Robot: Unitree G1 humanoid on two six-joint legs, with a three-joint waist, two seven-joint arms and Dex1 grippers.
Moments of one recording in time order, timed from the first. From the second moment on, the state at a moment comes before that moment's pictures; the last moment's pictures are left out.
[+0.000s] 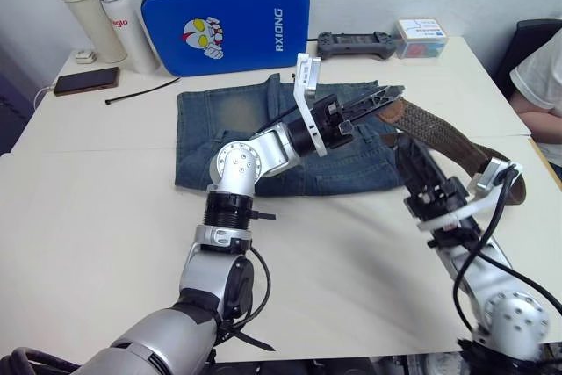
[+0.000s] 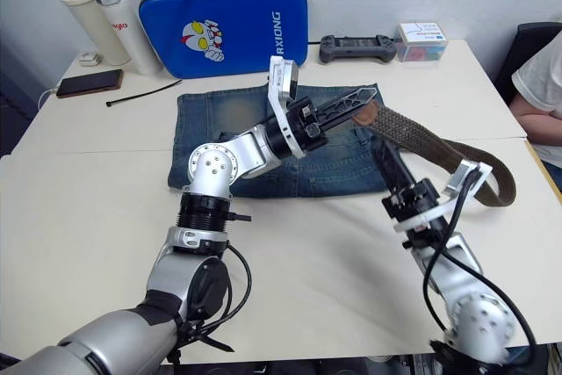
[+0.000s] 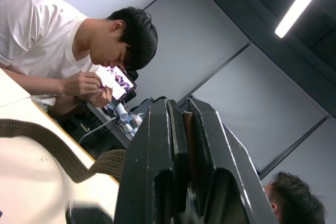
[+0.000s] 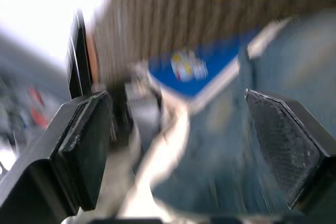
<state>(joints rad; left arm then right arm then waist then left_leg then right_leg) -1.01 -0.14 0.20 0.36 -0.88 0.96 -0.56 -0.11 -0.19 -0.36 -0.46 1.51 0.52 0.12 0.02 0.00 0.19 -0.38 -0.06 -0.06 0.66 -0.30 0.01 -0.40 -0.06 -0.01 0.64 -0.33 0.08</state>
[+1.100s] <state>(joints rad) -1.00 -0.03 0.12 0.39 -0.75 0.82 -0.65 -0.13 -0.29 -0.38 -0.42 1.48 0.46 0.15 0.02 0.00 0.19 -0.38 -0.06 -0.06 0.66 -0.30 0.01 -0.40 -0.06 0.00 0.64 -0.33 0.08</state>
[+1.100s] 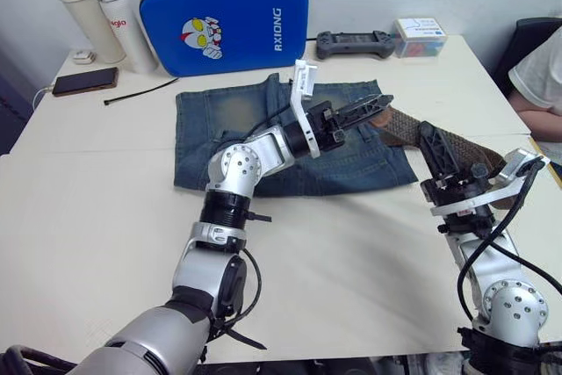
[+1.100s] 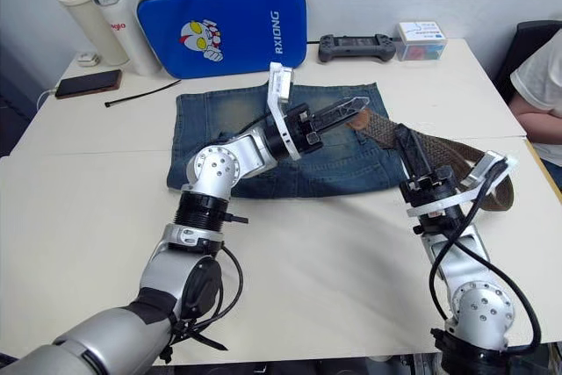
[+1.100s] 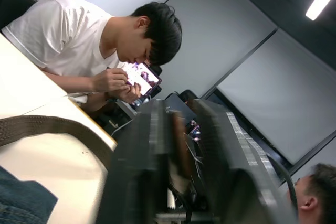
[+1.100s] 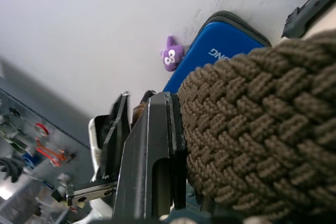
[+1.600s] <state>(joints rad) -0.95 0.10 -0.43 0.58 -0.05 0.02 -0.82 -0.04 -0.76 -0.61 -0.40 1.53 0.65 0.00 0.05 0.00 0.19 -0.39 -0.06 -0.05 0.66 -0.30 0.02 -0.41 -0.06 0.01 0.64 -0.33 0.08</state>
